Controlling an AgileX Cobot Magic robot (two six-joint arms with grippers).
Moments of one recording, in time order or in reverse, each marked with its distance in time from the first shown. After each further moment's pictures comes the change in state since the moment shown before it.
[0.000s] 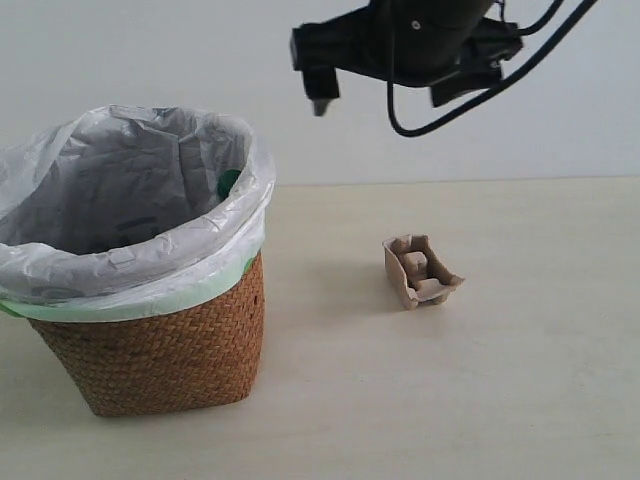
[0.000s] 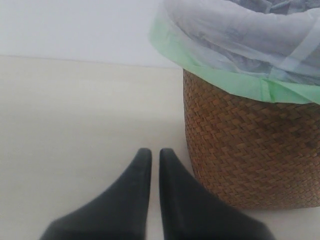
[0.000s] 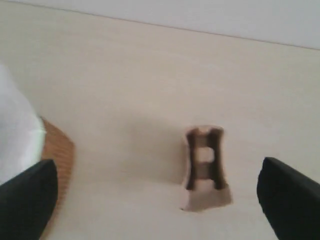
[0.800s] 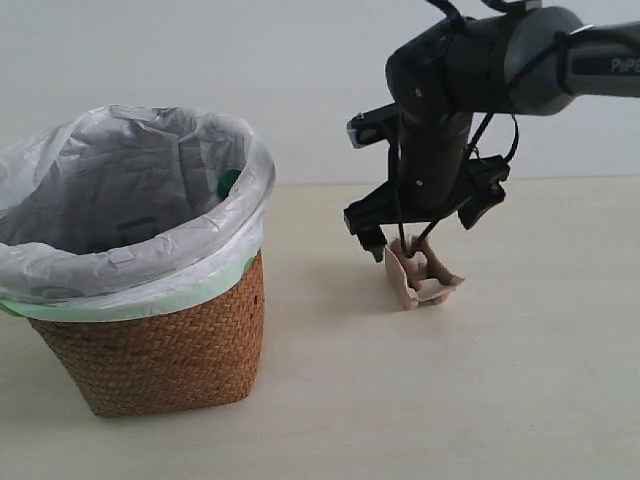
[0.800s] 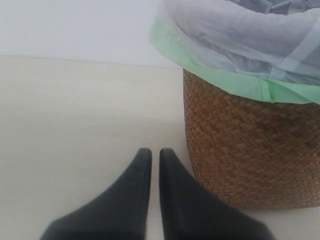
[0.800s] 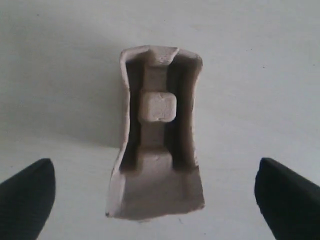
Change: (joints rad) left arm 0.000 0.000 0.000 0.000 0.000 0.000; right arm -0.126 0.358 0.000 0.012 0.036 -0.186
